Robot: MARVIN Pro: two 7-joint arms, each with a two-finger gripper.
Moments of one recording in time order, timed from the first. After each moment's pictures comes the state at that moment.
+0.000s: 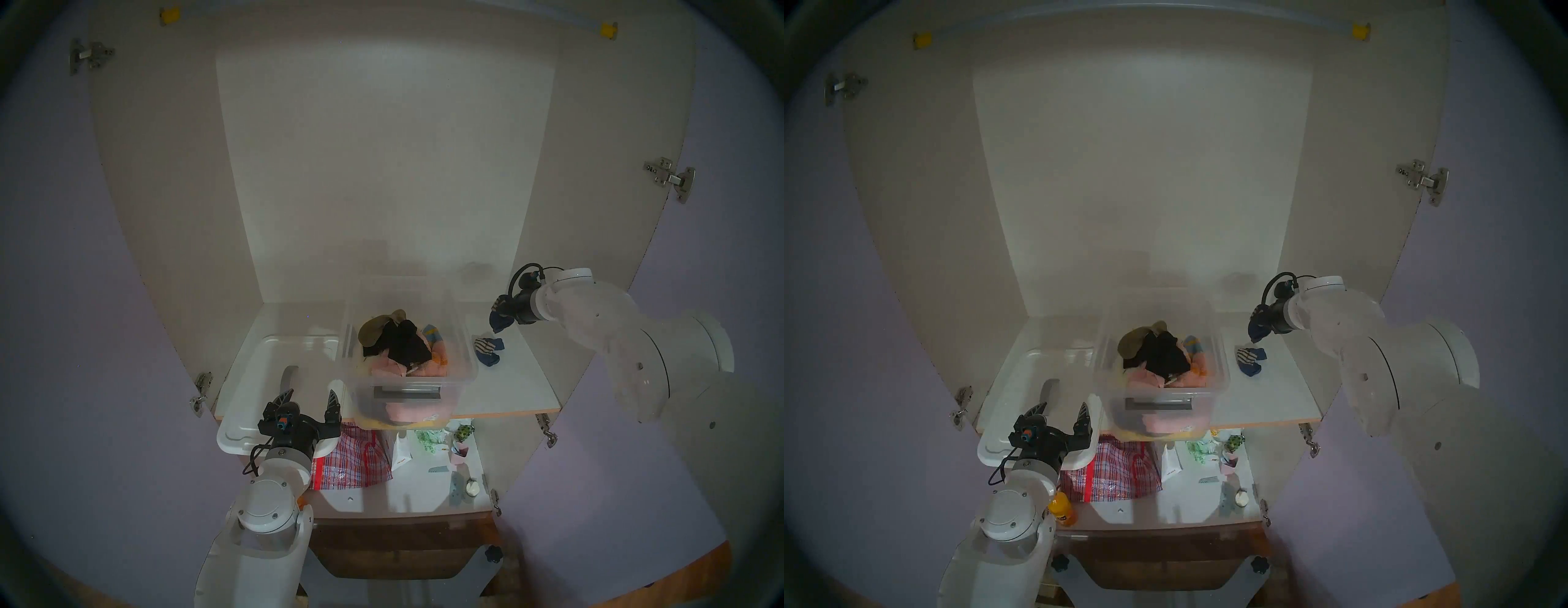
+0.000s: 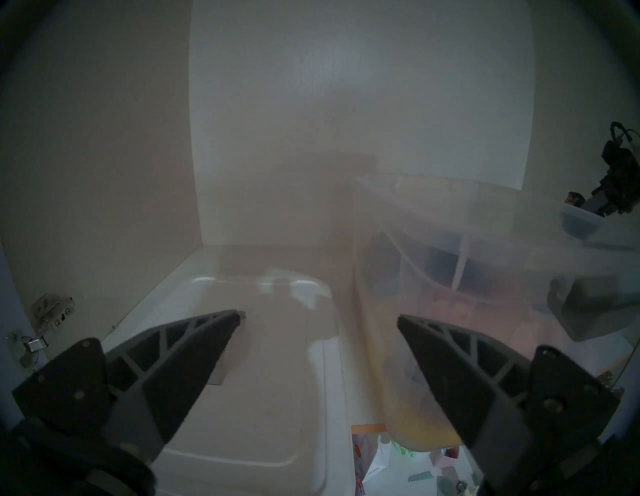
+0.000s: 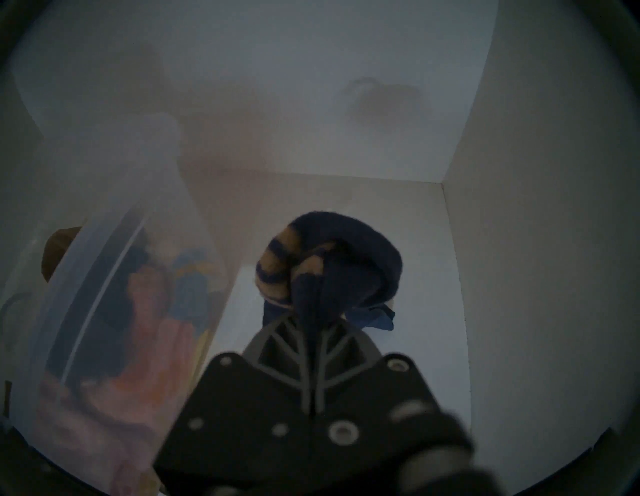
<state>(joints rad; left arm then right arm) 1.91 -1.54 -1.51 -1.77 -0.04 -0.01 0.07 -0.37 -1.31 1.26 -0.10 0.13 0.44 0.44</state>
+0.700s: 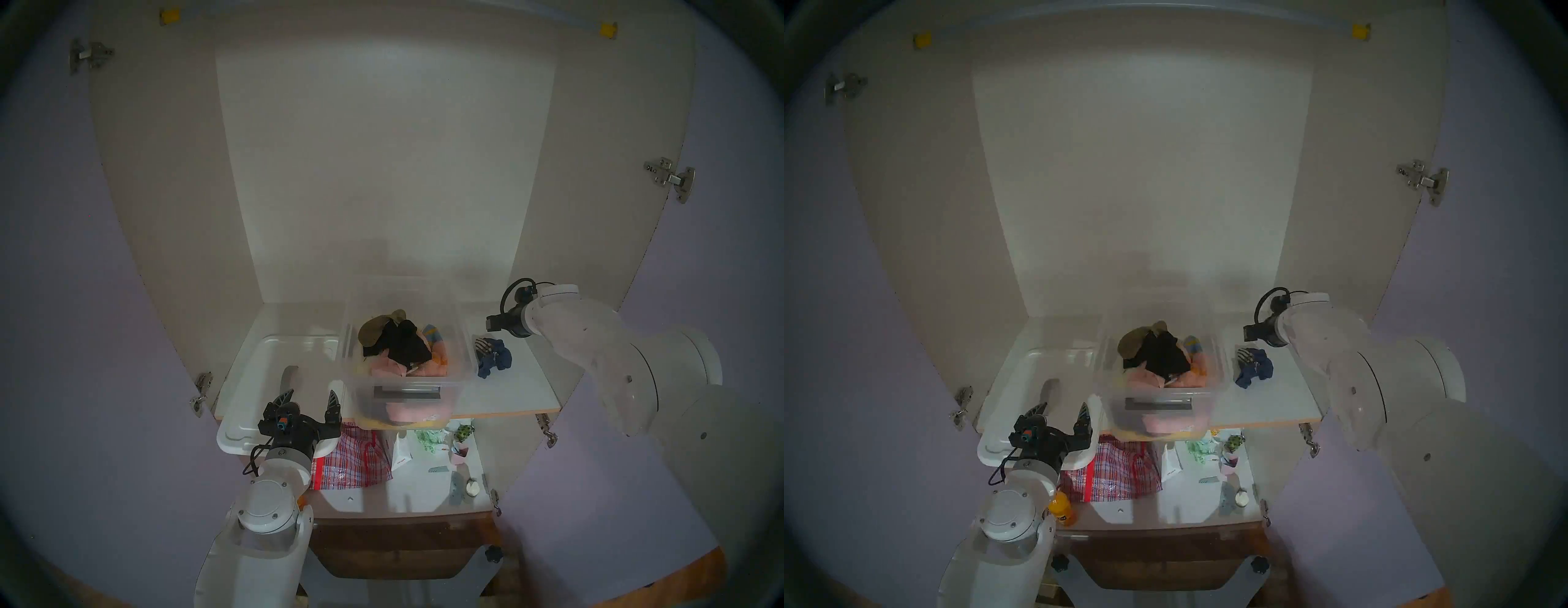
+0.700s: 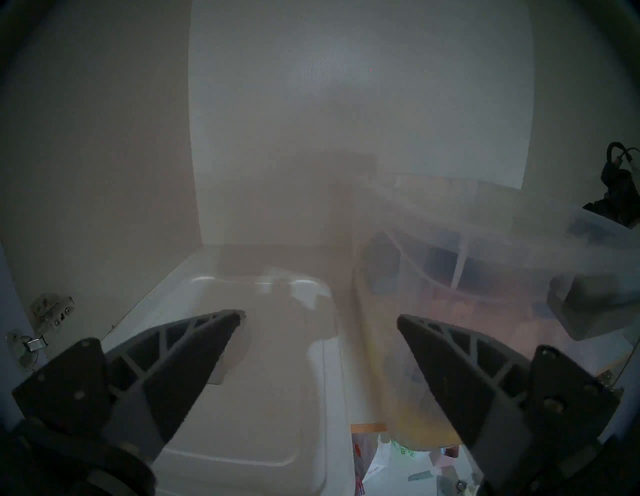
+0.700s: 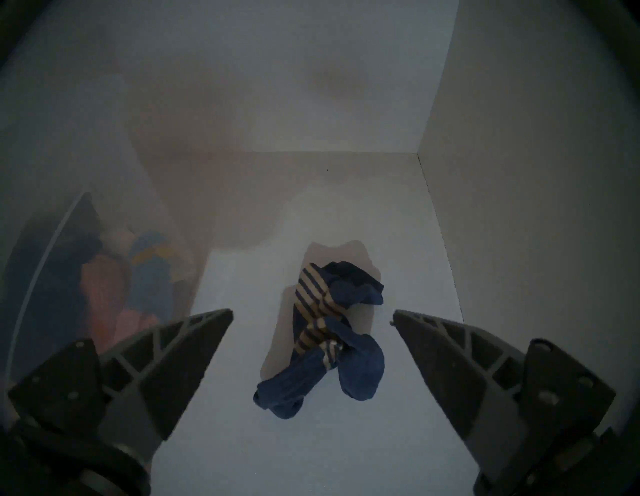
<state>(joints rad) 1.91 -1.53 -1.51 -1.77 -0.04 -0.01 0.07 -0.42 -1.35 1.32 -0.11 0.16 0.43 0.31</state>
